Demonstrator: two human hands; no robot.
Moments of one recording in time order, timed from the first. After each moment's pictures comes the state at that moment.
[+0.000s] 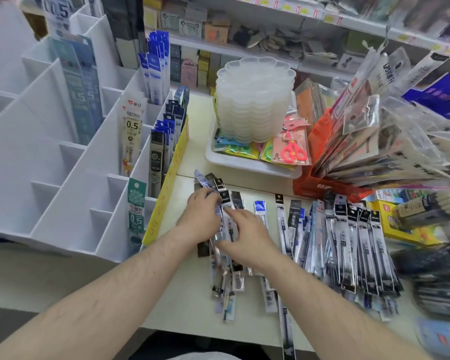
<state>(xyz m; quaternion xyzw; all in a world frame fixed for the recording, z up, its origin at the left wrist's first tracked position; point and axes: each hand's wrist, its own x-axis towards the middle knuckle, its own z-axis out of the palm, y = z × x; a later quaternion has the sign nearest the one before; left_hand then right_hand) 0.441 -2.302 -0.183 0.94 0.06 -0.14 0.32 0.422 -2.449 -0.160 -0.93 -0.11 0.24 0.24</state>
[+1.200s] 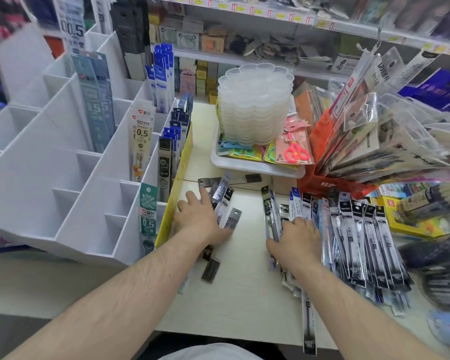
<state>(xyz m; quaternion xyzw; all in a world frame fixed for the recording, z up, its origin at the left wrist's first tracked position) 0.433 -2.295 -0.169 0.96 0.13 -0.23 0.08 0.423 -2.504 -0.171 -0.99 0.03 0.14 -0.03</state>
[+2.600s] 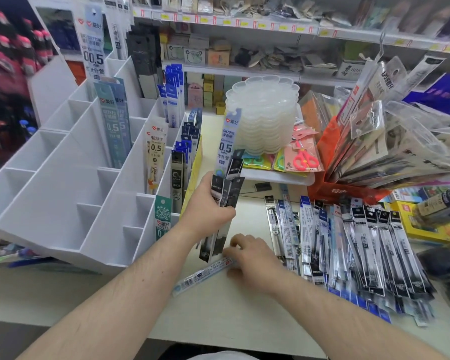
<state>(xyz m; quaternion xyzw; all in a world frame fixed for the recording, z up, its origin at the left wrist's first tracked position) 0.429 -2.270 -0.111 0.77 0.07 -0.02 0.63 0.406 -2.434 -0.203 -0.91 -0.37 0.14 0.09</state>
